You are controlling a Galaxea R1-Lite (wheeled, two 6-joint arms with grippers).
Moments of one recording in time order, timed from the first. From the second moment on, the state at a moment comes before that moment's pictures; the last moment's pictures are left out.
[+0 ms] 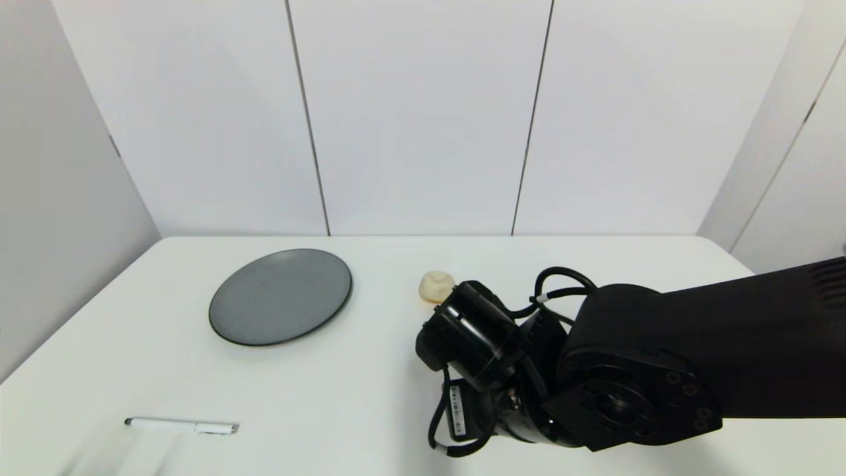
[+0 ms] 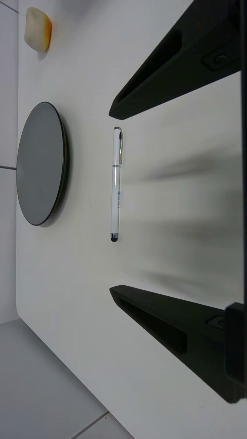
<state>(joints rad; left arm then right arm) 0.00 0.00 0.00 0.00 0.00 0.02 0.95 1.96 -1.24 0.41 -0.33 0.66</state>
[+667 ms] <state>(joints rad) 0.00 0.00 0.00 0.00 0.00 0.02 0.92 1.90 -1.27 0.41 -0.36 0.63</state>
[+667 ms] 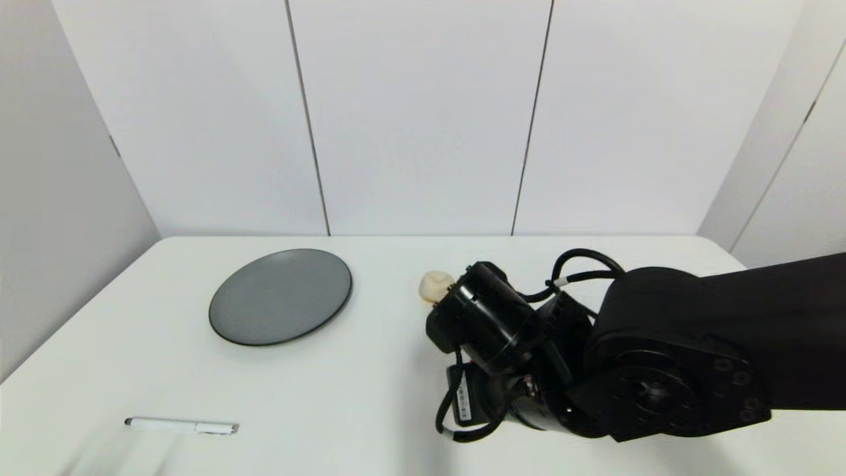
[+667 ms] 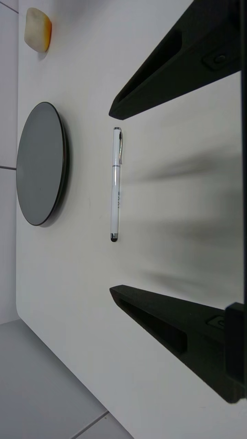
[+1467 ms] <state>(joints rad) 0.00 0.00 0.00 0.00 0.00 0.02 0.41 1.74 -1.56 0.40 -0.34 0.23</state>
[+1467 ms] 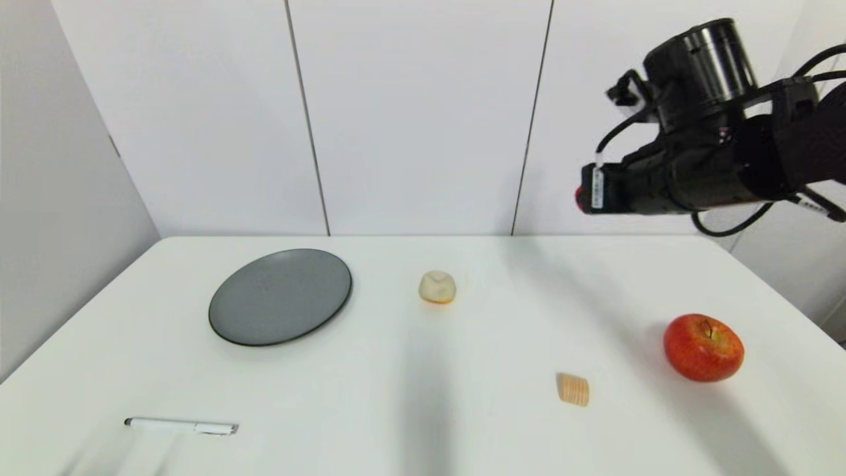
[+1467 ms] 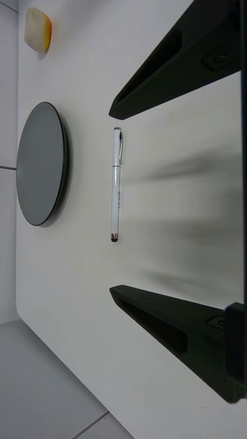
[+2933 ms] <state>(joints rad) 0.00 0.00 0.00 0.00 0.00 0.01 -0.28 1.74 -1.46 0.31 0.36 -0.34</state>
